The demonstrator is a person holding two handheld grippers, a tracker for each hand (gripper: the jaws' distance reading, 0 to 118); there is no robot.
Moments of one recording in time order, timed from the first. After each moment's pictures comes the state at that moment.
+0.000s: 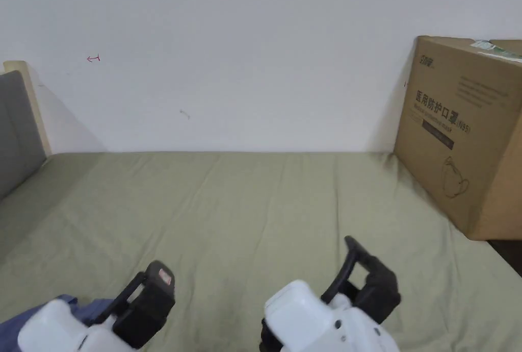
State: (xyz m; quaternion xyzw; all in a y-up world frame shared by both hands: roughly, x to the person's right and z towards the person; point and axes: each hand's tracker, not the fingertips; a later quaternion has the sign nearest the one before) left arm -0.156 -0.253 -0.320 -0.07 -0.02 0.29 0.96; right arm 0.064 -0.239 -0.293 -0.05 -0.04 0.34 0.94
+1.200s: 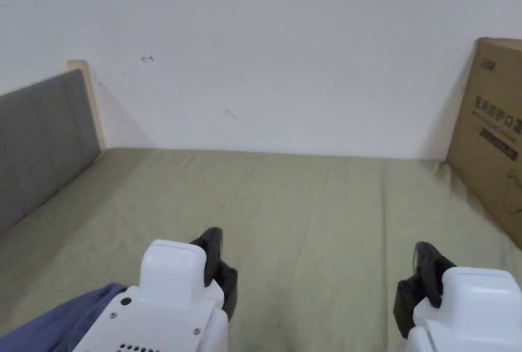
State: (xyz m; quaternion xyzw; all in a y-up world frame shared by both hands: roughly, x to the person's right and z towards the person) left arm -0.136 -0.204 -0.309 -0.02 -0.10 0.00 0.99; right arm 0.100 -0.208 -0.279 -0.02 -0.08 0.02 1.00
